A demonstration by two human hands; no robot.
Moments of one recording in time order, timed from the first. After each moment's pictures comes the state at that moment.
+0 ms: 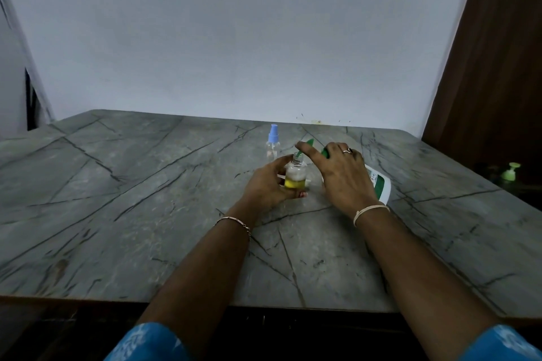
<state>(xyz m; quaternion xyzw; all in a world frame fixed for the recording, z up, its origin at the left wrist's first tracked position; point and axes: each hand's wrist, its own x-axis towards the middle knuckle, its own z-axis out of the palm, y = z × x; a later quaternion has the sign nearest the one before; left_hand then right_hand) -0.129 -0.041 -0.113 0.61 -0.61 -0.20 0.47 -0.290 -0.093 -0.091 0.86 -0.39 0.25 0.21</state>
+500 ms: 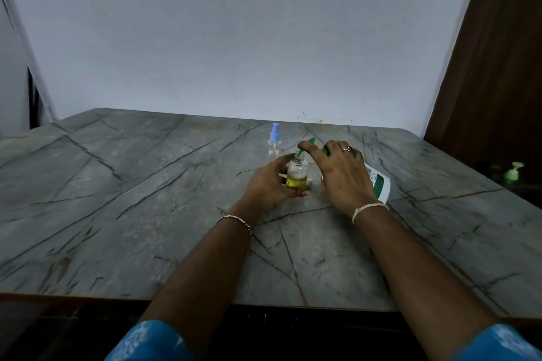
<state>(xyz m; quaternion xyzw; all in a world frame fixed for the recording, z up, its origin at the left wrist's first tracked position) -0.131 -0.038 -0.112 0.61 -0.61 -0.19 0.47 -0.286 -0.093 -0.090 0.86 -0.39 0.27 0.20</state>
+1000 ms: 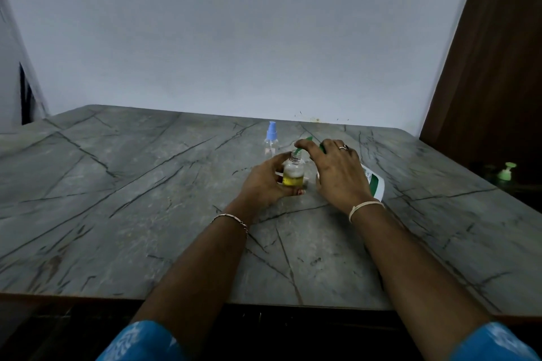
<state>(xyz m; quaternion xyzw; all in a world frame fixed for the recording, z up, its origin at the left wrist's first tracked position) -0.127 -0.044 -0.116 0.61 -0.62 -0.18 0.47 -0.286 -0.092 -0.088 0.87 -0.38 0.28 0.17</state>
